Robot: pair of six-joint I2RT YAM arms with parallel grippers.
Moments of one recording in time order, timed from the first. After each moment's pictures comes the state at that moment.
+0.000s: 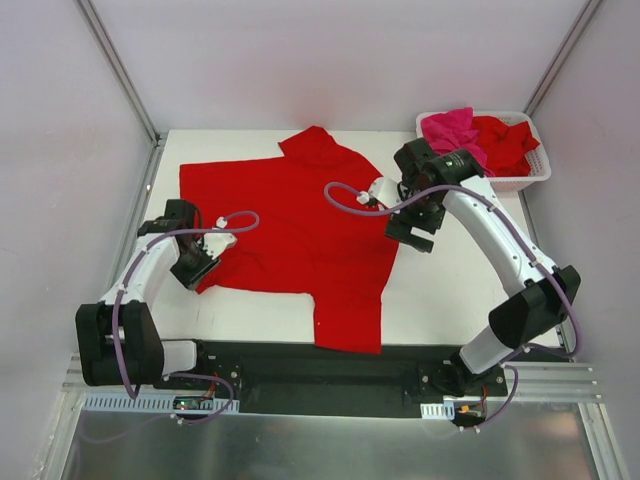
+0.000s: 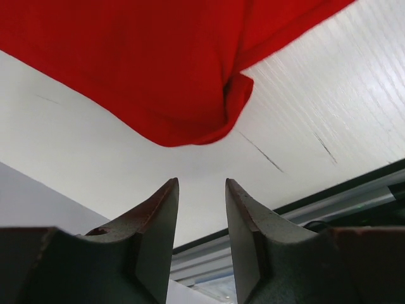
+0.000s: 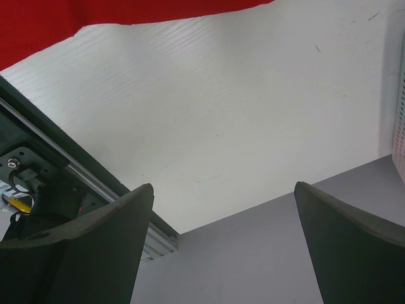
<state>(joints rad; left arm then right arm) 0.07 1.27 0.84 -0.98 0.05 0.82 0.50 1.60 1.69 -1.44 0.09 -0.76</state>
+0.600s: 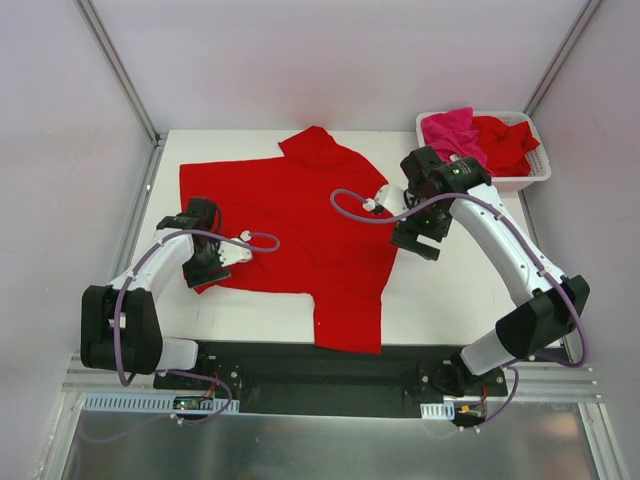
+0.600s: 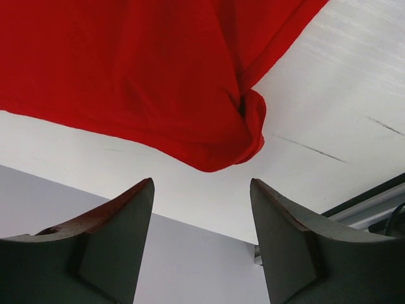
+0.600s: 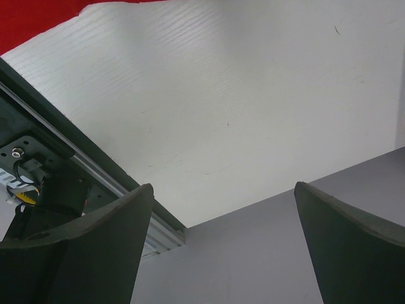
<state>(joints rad) -0.09 1.34 0.86 -0.91 -0.07 1.13 0.49 1.53 1.61 -1.44 0.09 -0.76</state>
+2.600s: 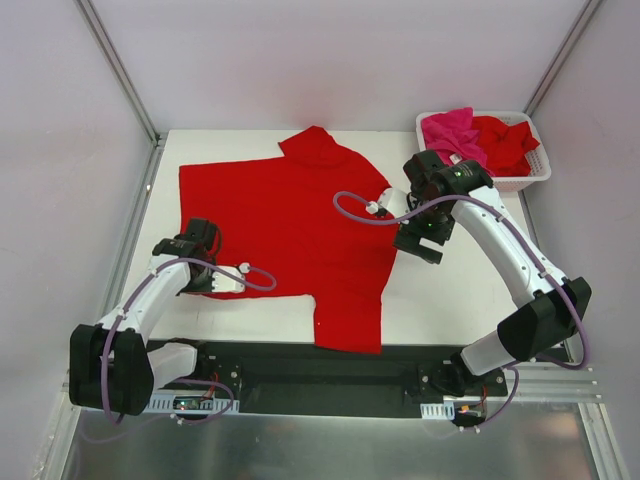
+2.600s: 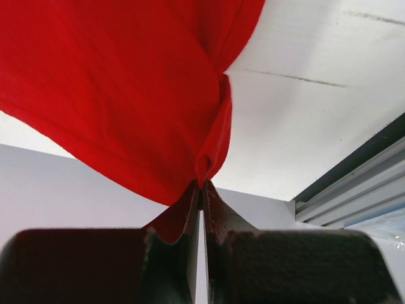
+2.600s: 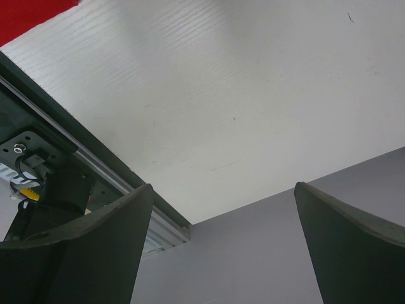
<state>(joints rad) -0.14 1.15 0.71 -0.97 -0.23 1.38 0.47 1.51 1.57 -1.44 0.09 -0.76</state>
